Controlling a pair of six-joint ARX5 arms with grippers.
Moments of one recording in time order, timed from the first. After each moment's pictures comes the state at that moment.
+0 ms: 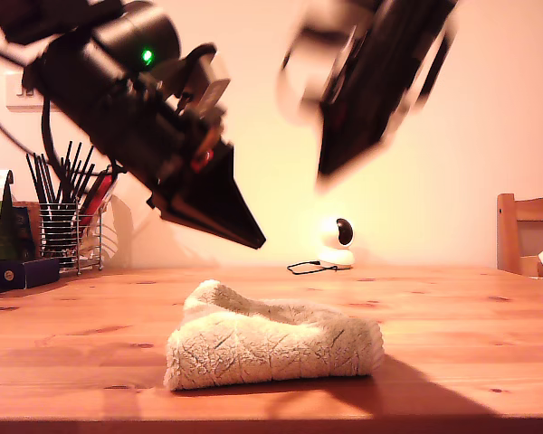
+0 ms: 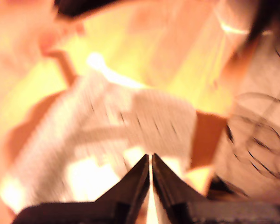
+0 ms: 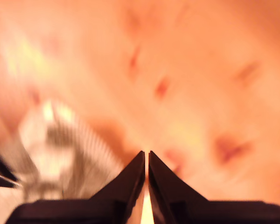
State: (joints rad) left arm -0.57 1.64 0.93 -0.12 0.51 0.21; right arm 0.50 1.58 1.41 -0.57 -0.14 -0.34
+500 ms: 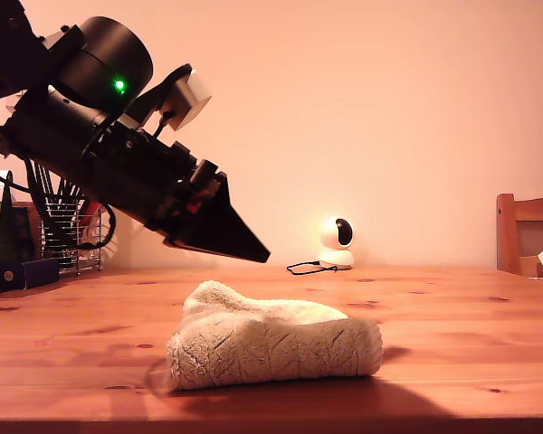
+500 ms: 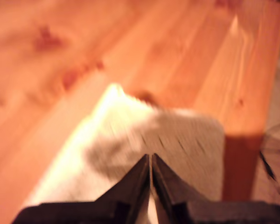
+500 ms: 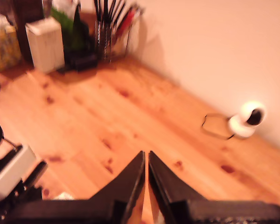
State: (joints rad) left arm -0.59 1.64 0.75 0.27 0.50 0.24; right arm 0.57 1.18 1.39 -0.56 0.00 -0.26
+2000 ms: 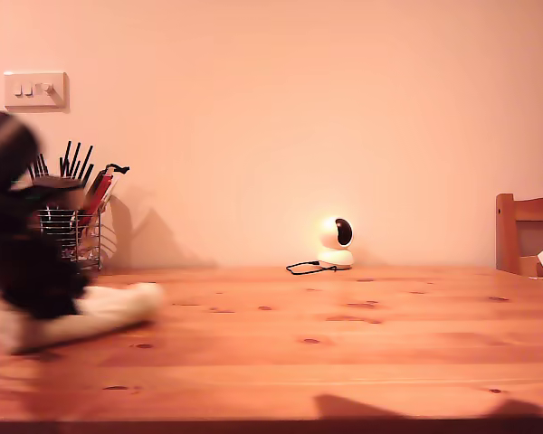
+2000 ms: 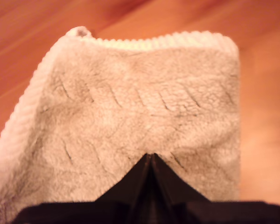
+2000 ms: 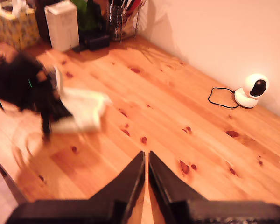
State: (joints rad) left arm -0.12 1.80 0.78 0.21 0.13 0.35; right arm 0.66 0.96 1.33 -0.80 0.06 -0.21
